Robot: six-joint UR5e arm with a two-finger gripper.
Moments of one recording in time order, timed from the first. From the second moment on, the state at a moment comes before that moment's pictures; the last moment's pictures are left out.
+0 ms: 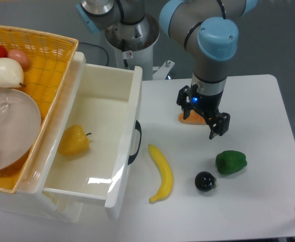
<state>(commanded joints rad) 2.62 -1.83 -1.54 -1.23 1.52 1.39</state>
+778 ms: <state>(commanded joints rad) 2.58 -1.87 -1.56 -1.18 1.62 1.37</state>
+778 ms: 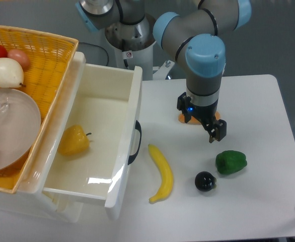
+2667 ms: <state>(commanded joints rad) 2.53 -2.01 -1.52 -1.13 1.40 0.77</state>
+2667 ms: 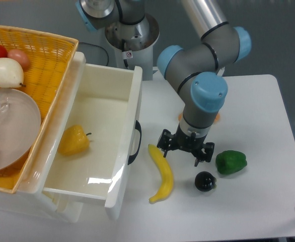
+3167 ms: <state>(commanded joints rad) 2.51 -2.00 -1.52 -1.13 1.40 0.77</state>
